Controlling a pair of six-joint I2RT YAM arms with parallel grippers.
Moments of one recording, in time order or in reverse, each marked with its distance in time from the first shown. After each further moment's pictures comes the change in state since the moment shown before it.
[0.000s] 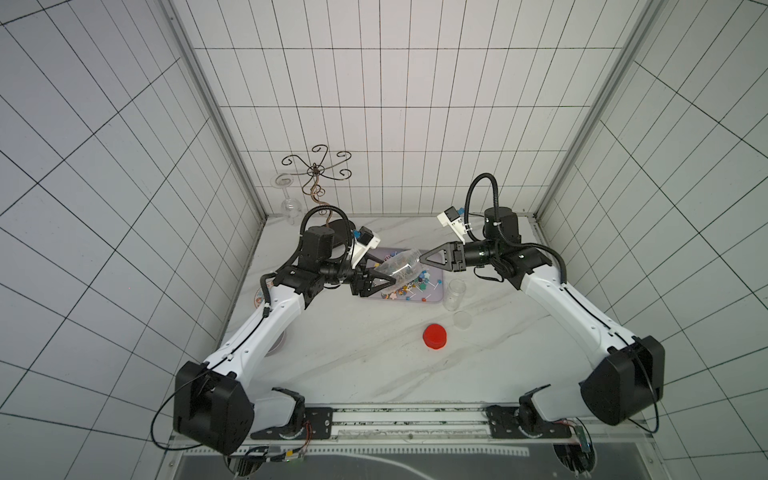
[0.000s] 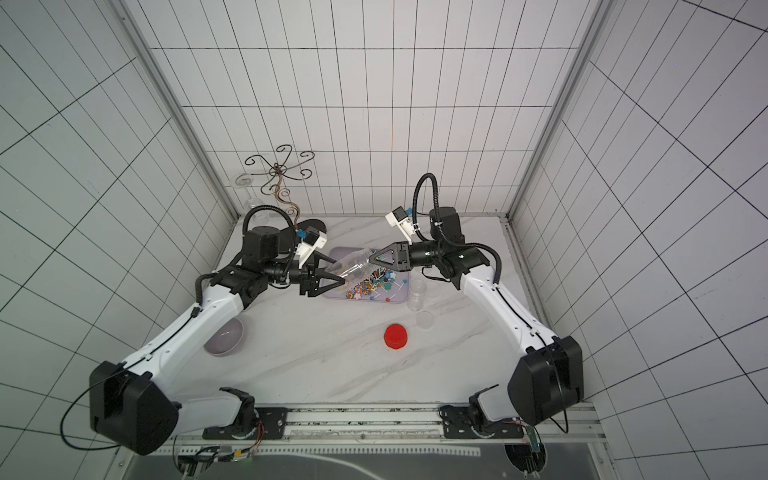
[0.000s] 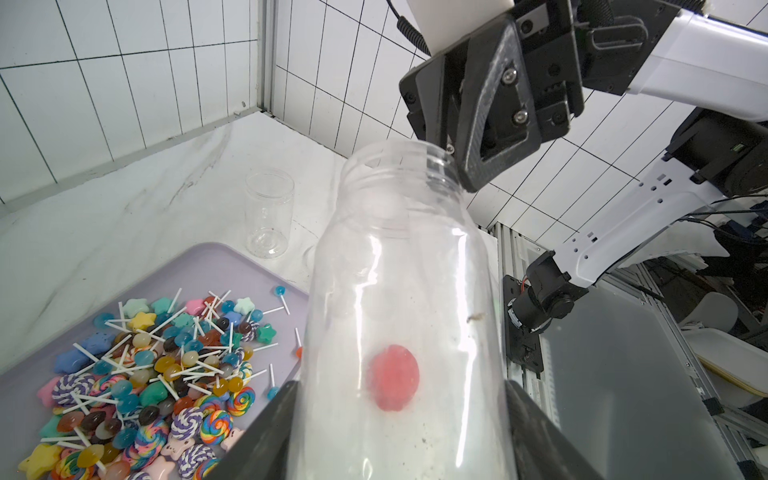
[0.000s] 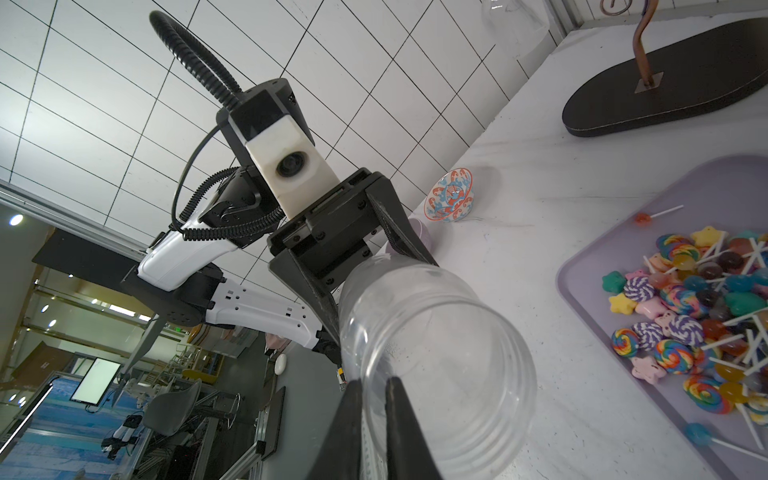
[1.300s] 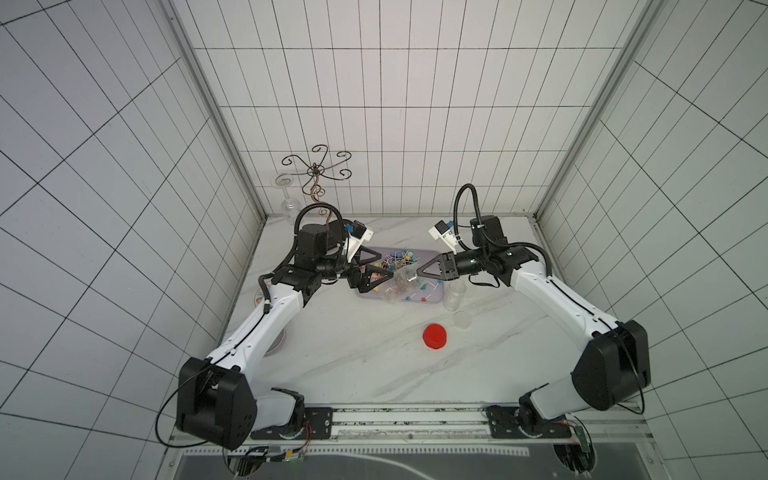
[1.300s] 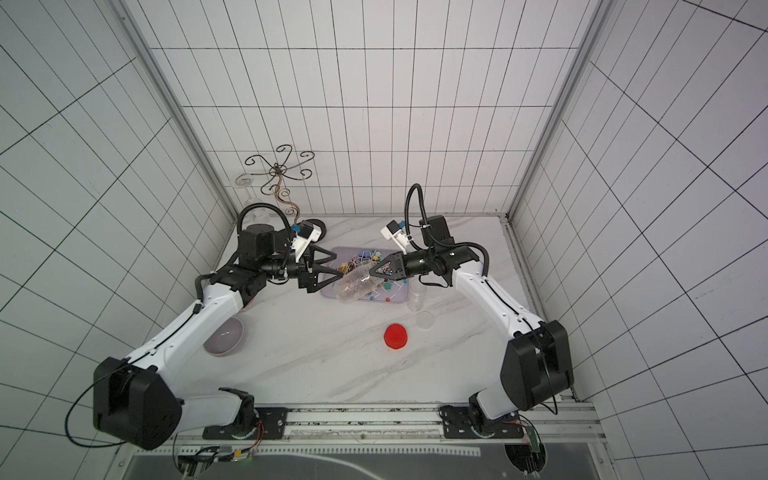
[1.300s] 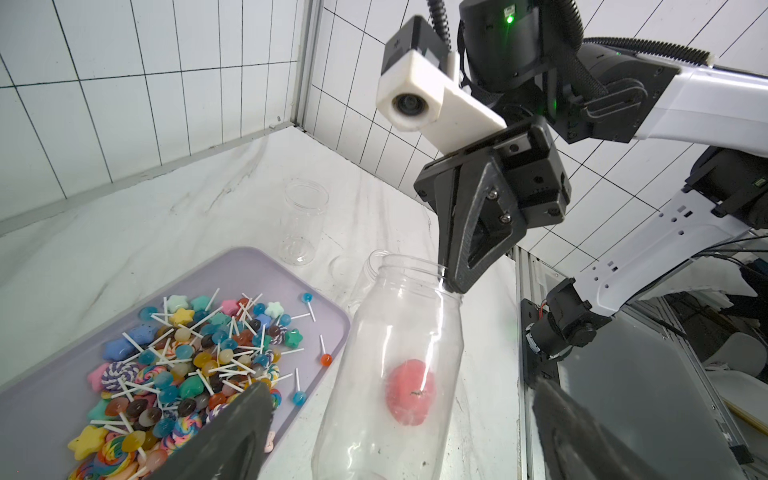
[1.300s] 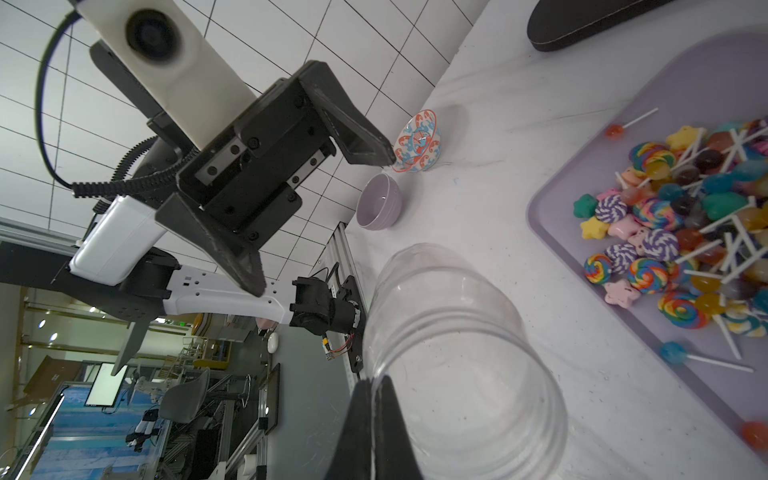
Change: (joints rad) left arm 0.050 0.019 -0.019 0.113 -0.016 -0.086; right arm 0.013 0.076 0.002 -0.222 0.069 -0.148
